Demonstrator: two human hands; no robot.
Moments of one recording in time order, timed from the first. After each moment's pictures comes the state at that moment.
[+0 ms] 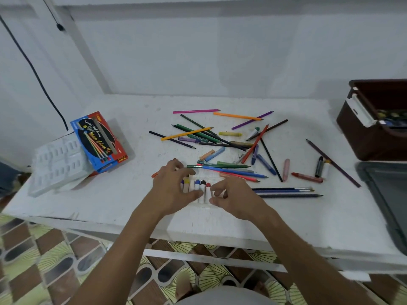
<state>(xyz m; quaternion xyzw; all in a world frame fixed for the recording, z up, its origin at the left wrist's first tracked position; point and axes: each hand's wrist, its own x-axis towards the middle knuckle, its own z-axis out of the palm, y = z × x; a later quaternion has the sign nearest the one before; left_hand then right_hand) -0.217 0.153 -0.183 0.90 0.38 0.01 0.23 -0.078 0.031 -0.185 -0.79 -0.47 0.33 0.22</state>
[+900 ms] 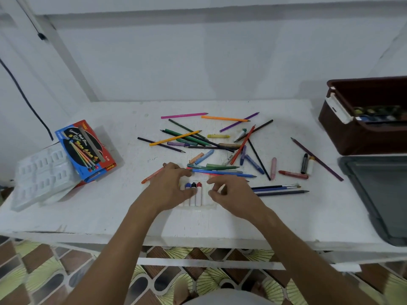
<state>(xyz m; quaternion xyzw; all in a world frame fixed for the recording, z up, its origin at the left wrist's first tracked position) -0.194 0.159 -0.180 0.91 0.35 -0.04 0.22 -0.066 0.019 -0.196 -0.79 -0.46 0.26 0.32</state>
